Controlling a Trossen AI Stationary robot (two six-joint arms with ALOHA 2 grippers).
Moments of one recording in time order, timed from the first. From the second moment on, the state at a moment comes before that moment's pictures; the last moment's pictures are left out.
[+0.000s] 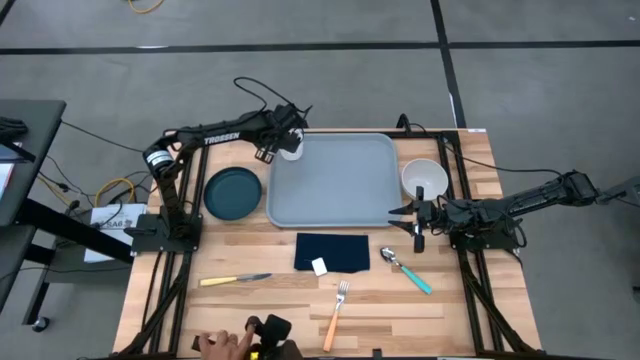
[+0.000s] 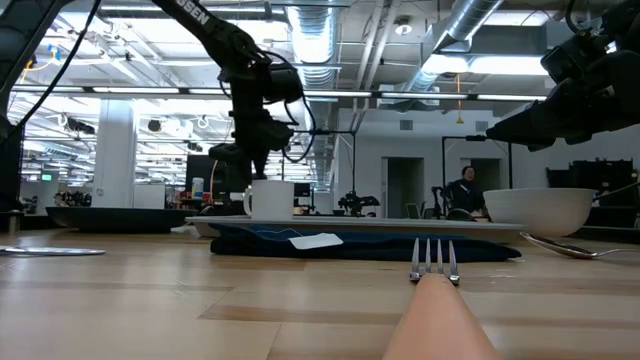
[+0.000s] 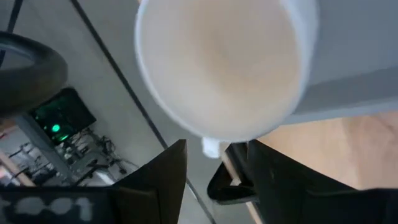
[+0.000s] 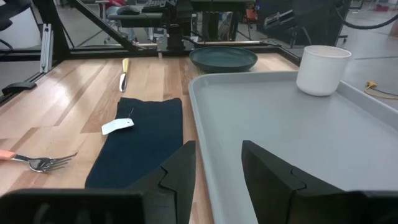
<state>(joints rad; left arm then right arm) 0.62 1.85 1.40 -0.69 -0.47 1.16 0.20 0.50 0.00 0.27 0.29 0.03</state>
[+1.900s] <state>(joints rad) 0.36 1.71 1.32 -1.45 0.20 0.25 0.20 0.50 0.00 0.27 0.29 0.03</state>
